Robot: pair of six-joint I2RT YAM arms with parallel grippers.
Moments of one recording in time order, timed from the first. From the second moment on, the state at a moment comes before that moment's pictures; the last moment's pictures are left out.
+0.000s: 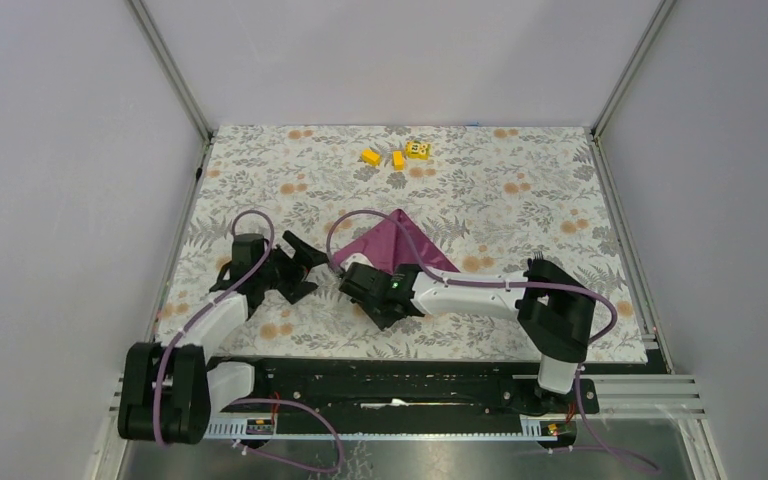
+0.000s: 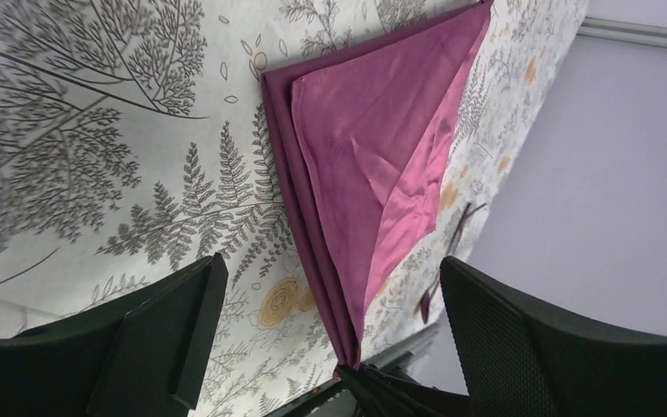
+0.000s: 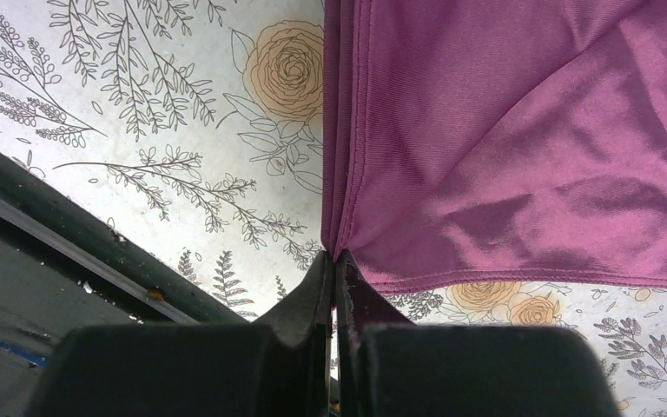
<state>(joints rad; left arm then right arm) -0.06 1.07 0.43 -0.12 0.45 -0.99 1.19 1.81 1.26 -0.63 0.22 0.35</state>
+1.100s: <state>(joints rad) -0.15 1.59 0.26 0.71 0.45 -1.33 1.16 1.71 1.20 -0.59 0.16 0.36</state>
